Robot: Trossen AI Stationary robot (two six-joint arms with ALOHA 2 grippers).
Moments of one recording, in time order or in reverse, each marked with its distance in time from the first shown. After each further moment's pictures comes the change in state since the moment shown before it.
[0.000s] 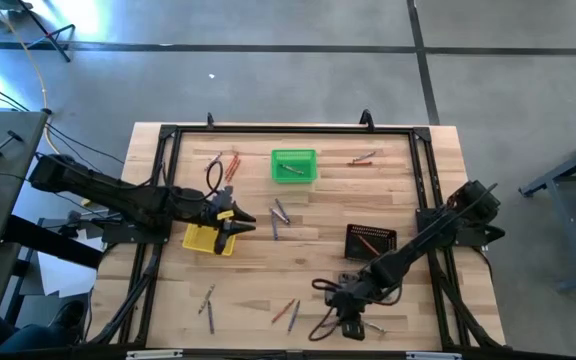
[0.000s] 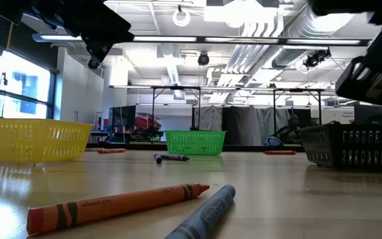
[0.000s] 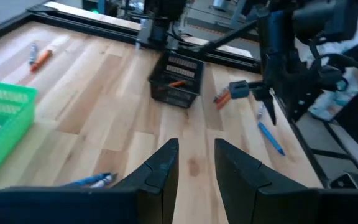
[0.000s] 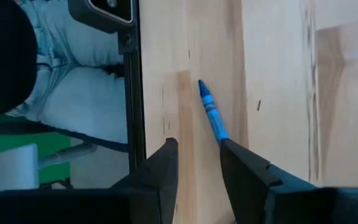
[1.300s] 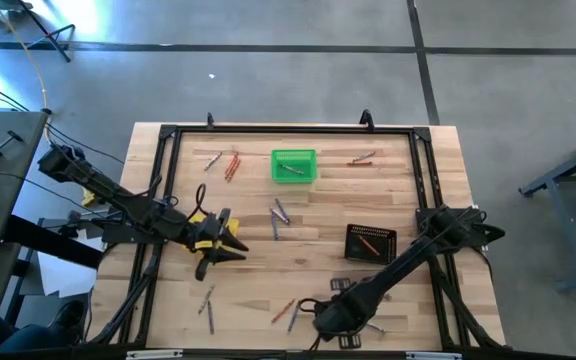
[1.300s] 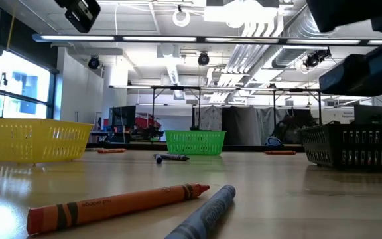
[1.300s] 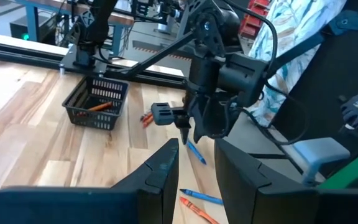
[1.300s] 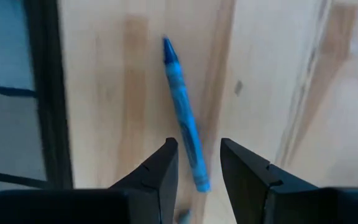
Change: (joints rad) left arm -0.280 0.000 0.000 0.154 -0.085 -0.031; right arm 0.028 0.307 0.451 -0.580 0.070 -0.232
